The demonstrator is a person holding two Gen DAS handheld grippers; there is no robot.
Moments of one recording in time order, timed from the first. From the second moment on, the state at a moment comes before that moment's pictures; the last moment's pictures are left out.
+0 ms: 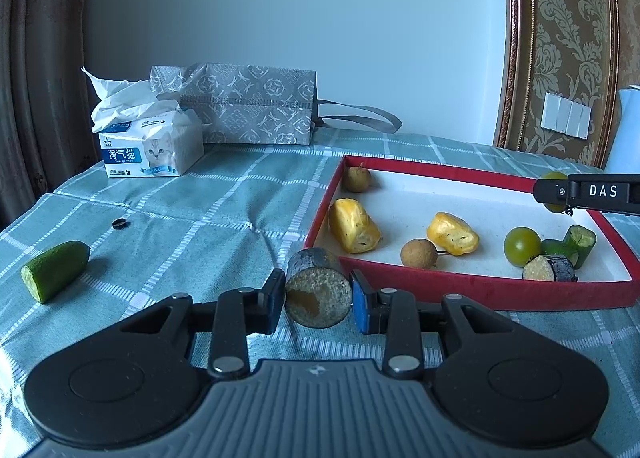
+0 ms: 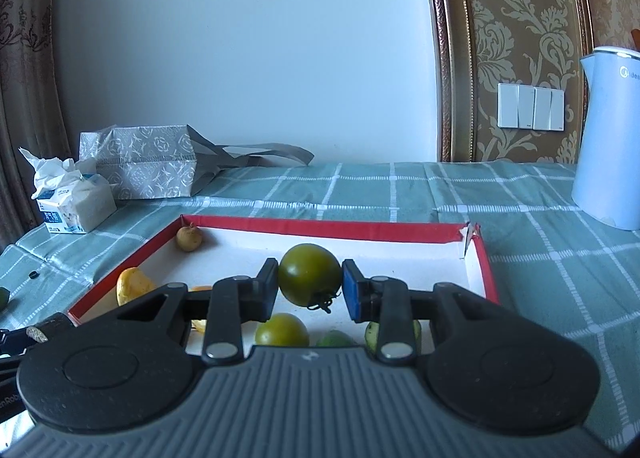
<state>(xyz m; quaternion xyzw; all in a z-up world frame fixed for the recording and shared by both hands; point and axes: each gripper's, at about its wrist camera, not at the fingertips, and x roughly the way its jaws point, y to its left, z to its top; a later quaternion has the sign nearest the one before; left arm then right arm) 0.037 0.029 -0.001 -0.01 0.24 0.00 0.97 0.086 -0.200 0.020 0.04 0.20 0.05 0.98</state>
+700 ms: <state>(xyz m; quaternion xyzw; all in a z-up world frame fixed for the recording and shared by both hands) 0.037 0.027 -0.003 0.00 0.24 0.00 0.97 0.087 -0.209 0.014 0.05 0.21 0.03 0.98</state>
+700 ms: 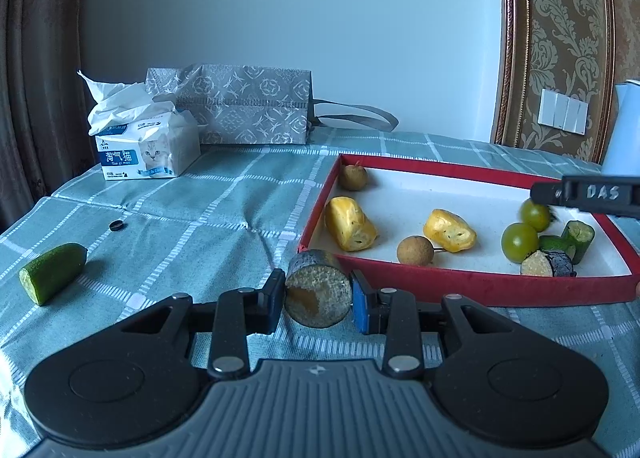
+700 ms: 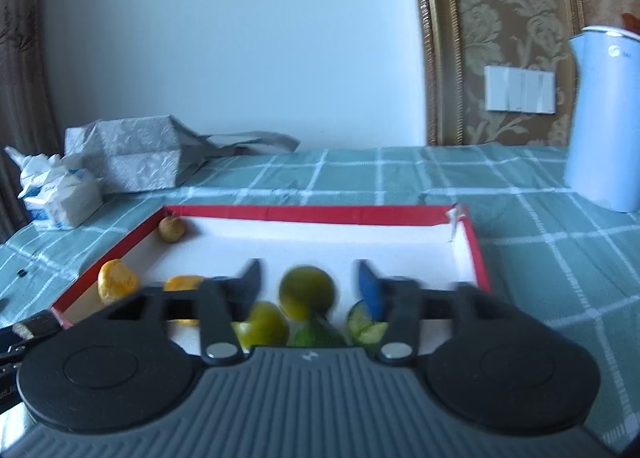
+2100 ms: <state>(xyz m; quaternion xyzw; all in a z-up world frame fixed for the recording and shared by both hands) 0.115 -0.056 0.027 0.05 0.22 -0.02 0.97 -0.027 -0.230 0.005 0.06 0.15 0.12 0.98</state>
